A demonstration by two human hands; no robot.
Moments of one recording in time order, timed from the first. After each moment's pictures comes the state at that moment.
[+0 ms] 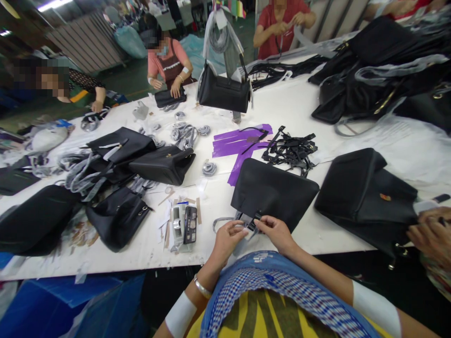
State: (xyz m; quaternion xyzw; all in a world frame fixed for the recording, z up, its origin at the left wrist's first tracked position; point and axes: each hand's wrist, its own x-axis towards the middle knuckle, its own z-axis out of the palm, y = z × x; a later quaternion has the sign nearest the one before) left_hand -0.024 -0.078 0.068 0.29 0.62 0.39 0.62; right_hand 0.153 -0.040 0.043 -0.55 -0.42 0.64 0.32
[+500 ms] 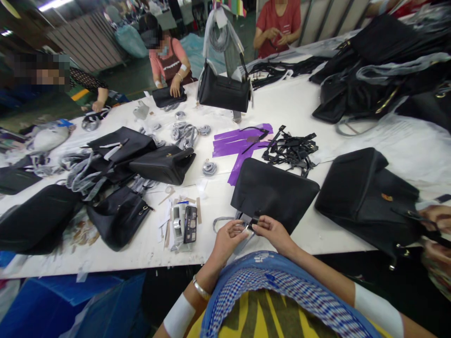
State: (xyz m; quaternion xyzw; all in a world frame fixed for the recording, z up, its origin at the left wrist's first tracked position) left_hand -0.025 -0.080 0.067 0.31 0.61 0.38 0.62; right_hand 0.151 -0.042 0.038 -0.47 -0.35 0.74 0.33
